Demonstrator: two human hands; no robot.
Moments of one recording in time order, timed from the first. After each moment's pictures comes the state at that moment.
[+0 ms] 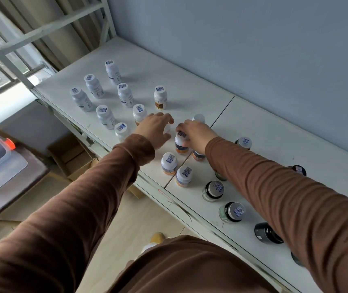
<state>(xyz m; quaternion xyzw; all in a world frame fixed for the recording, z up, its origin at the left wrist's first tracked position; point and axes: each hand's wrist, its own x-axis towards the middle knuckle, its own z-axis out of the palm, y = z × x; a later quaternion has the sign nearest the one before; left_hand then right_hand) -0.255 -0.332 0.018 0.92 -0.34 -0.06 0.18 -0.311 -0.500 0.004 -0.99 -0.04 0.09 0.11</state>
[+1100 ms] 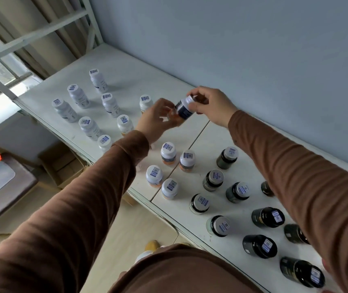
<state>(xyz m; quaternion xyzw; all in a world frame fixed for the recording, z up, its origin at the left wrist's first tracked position) -0.233 -0.393 0.031 0.81 -0.24 -0.14 0.52 -0.285 -0.589 0.073 -0.89 0.07 -0.03 0.45</state>
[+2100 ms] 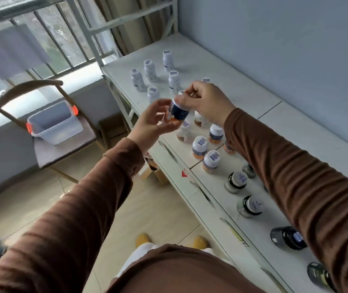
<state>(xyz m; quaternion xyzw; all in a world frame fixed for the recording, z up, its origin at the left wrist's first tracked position) -0.355 -0.235 0.061 0.72 -0.09 -0.13 0.67 -0.329 -0.426 0.100 -0.87 -0.07 0.02 0.48</state>
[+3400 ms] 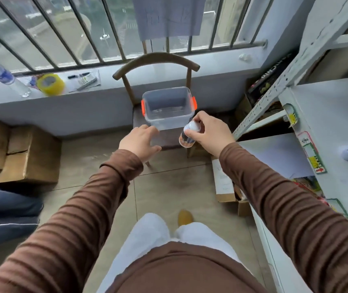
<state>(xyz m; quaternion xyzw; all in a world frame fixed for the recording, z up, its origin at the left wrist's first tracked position) -0.212 0.384 -0.048 0.97 0.13 -0.12 0.17 -0.115 0.175 -0.024 -0.93 -0.23 0.15 0.26</state>
